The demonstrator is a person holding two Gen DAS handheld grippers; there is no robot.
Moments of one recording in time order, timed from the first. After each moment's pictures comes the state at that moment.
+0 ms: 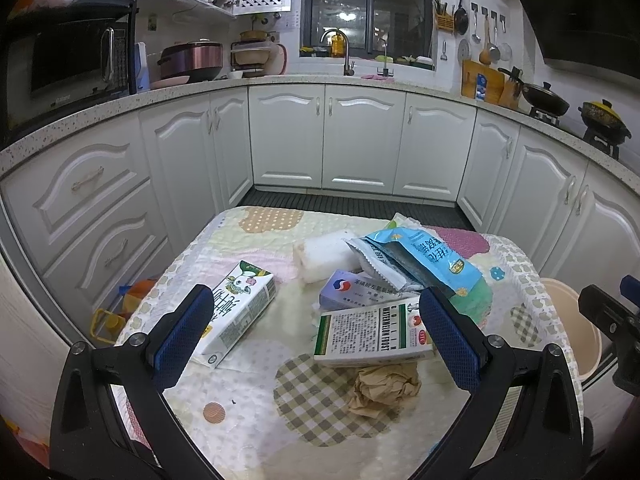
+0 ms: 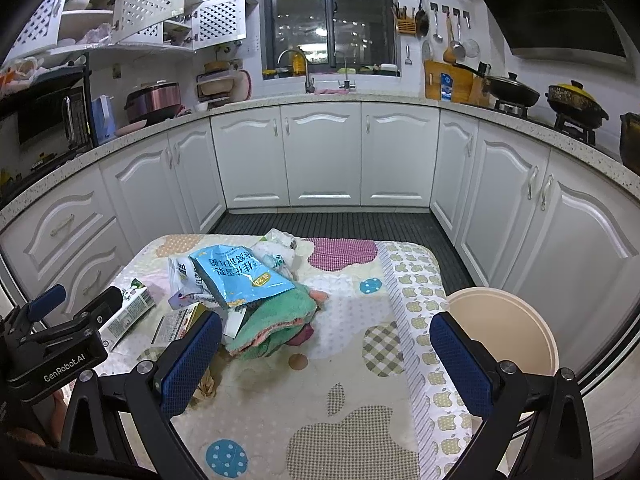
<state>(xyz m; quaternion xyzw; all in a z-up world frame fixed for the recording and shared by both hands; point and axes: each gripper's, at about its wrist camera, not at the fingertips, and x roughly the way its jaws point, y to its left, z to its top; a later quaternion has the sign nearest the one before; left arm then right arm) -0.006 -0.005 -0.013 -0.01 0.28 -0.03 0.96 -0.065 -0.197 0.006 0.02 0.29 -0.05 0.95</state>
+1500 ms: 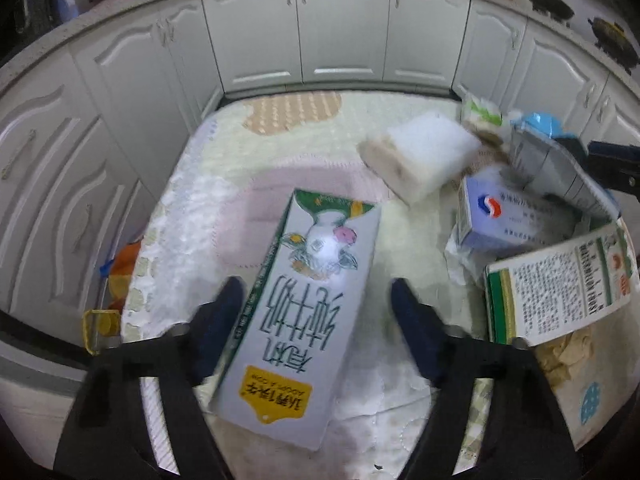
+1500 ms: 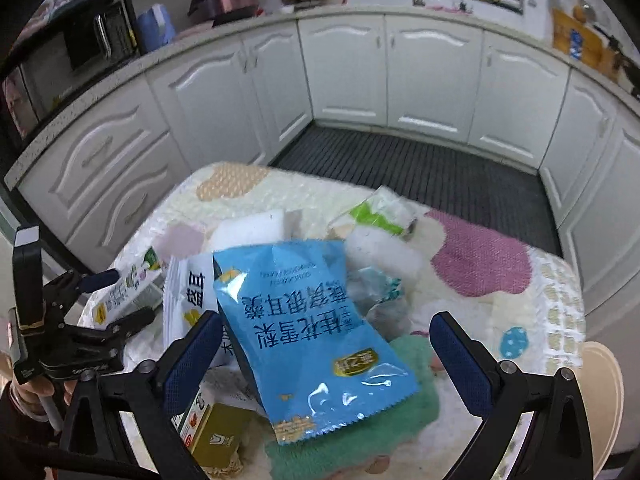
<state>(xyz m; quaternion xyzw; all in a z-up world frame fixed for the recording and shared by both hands) 0.120 0.074 -0.110 0.07 0.47 -0.09 0.88 0.117 -0.151 -0.054 -0.01 0.46 0.14 0.88</state>
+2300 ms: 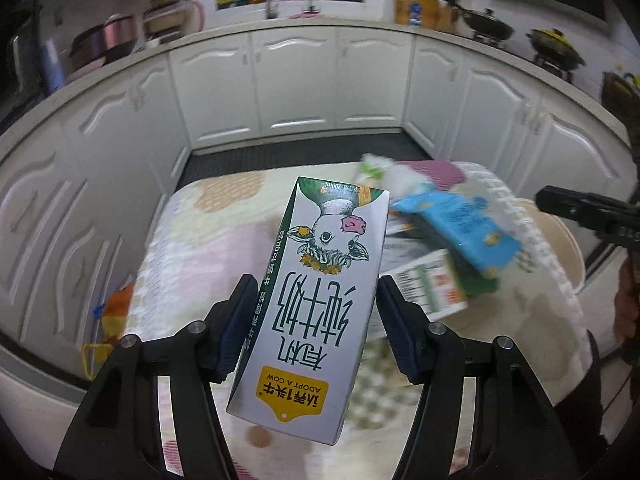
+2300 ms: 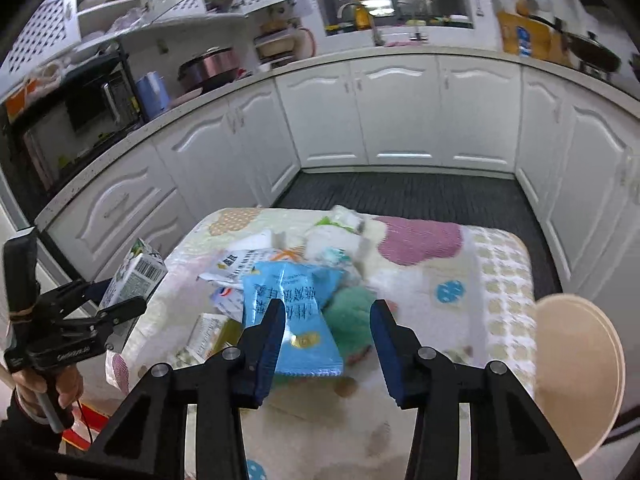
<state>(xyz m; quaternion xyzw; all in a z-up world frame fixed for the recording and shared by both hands) 0.043 0.016 -0.021 0.08 0.38 -0.17 0.91 0.009 -0.227 -0.011 0.07 0.37 0.10 0.92</state>
